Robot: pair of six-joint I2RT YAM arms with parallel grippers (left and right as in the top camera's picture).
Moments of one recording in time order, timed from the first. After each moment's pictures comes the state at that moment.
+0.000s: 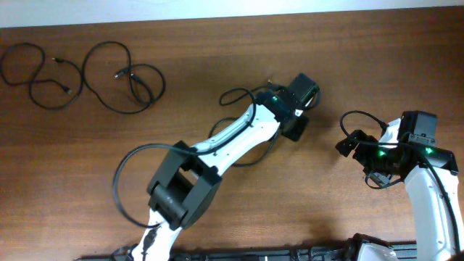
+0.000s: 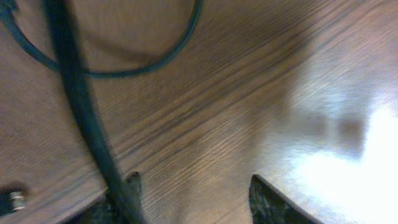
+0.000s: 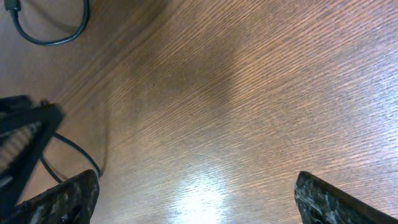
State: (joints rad) left arm -0.82 2.17 1.76 -0.76 0.02 -0.22; right arm -0.33 1.20 0.80 -0.91 -0.37 0.38
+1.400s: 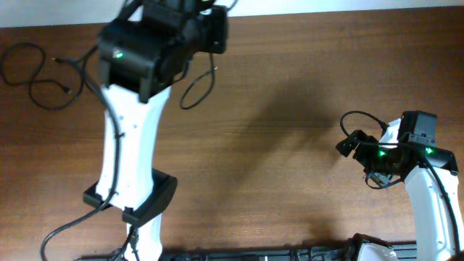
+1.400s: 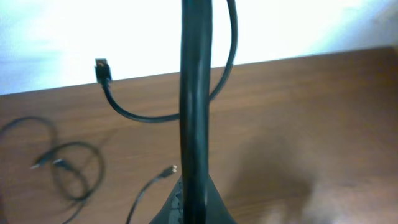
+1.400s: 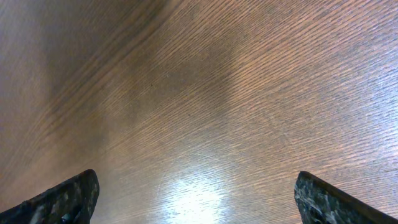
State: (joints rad) left arm -0.46 2.10 2.98 -1.57 -0.11 -0.22; right arm -0.33 1.20 0.80 -0.91 -0.36 0.38
